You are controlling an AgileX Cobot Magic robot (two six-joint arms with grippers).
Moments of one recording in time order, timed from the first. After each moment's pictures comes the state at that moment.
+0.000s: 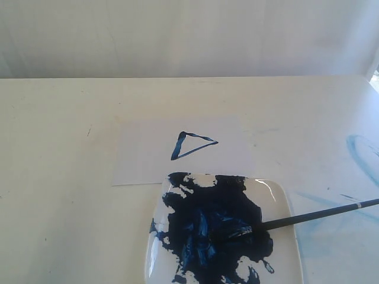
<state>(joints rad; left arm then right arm) -0.16 0.18 -0.33 1.11 0.38 -1.93 0.32 0.43 -0.26 -0.04 -0.07 0.33</state>
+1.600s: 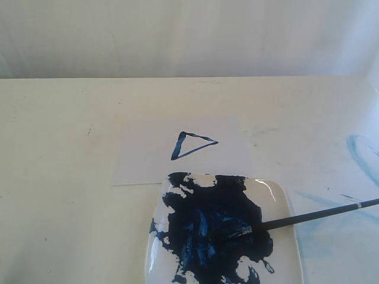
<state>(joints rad) -0.05 0.00 0.02 -0.03 0.43 0.16 0.32 0.43 -0.26 -0.04 -0.07 0.33</state>
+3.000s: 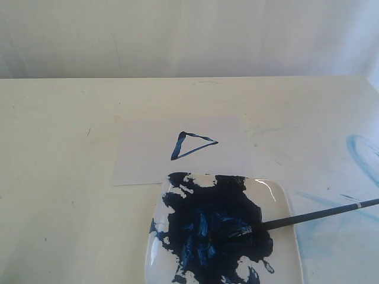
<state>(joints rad) 0.00 0.00 0.02 -0.03 0.43 0.00 0.32 0.43 -0.26 -0.04 -0.07 0.33</state>
